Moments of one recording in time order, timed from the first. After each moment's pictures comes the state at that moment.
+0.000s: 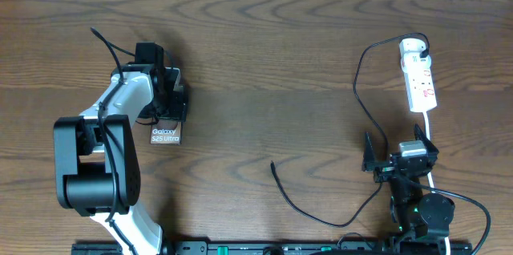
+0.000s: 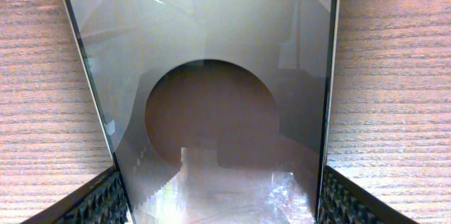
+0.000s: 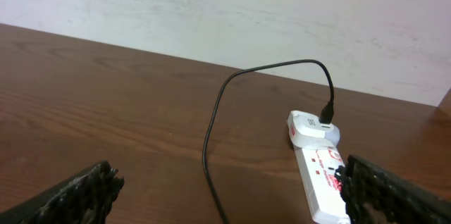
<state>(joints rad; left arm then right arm) 0.03 1.91 1.14 -0.71 0.02 0.13 -0.05 0.01 0.01 -0.06 -0.16 -0.15</state>
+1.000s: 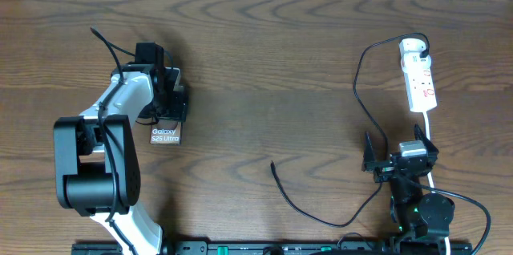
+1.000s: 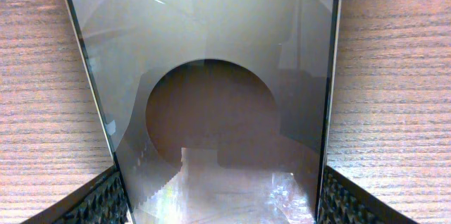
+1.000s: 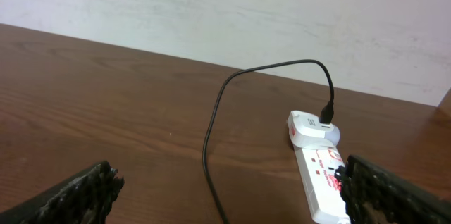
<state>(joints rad) 0.03 1.91 1.14 -0.71 0.02 0.13 -0.05 0.01 0.01 -0.06 -0.16 -0.15</state>
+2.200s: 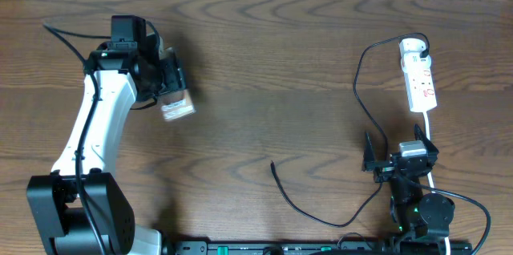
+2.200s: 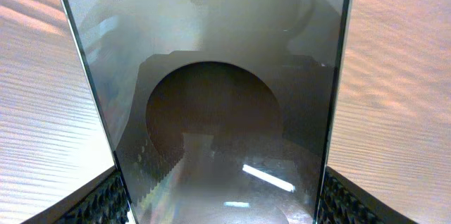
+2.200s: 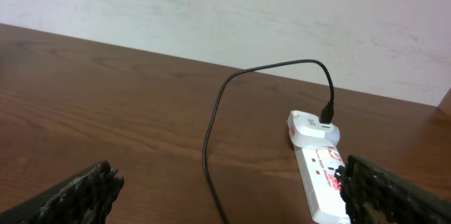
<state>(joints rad) 0.03 1.65 1.30 -0.87 0.20 -0.26 -0.05 0.01 0.01 -0.06 -0.16 -0.15</state>
